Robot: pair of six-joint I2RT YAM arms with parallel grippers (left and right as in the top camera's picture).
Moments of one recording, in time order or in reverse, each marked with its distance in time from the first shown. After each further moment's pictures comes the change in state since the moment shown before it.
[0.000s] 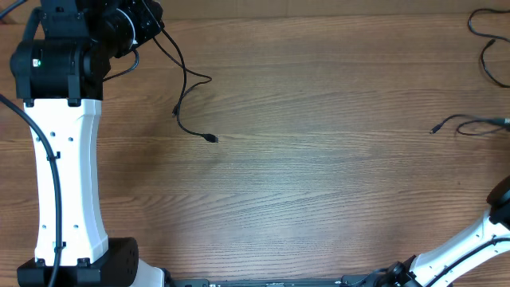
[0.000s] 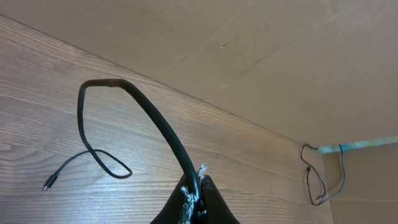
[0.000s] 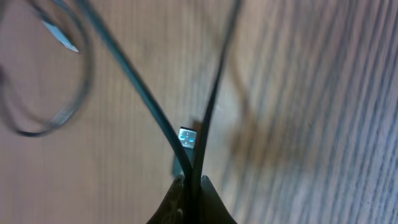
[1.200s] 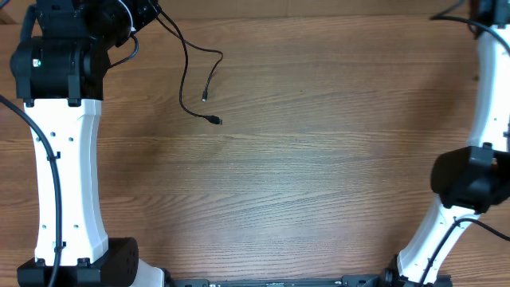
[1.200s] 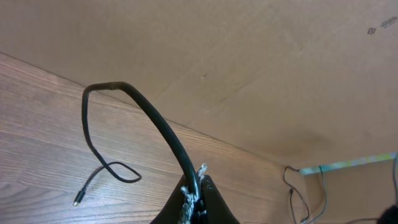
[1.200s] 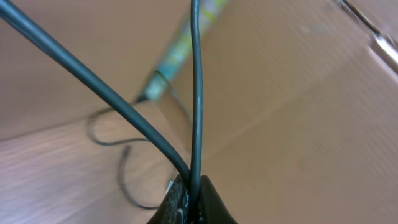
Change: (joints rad) left arm 0.000 0.000 0.000 0.129 -0.004 -0.048; right arm 0.528 -0.003 0.737 -0.136 0.747 -1.022
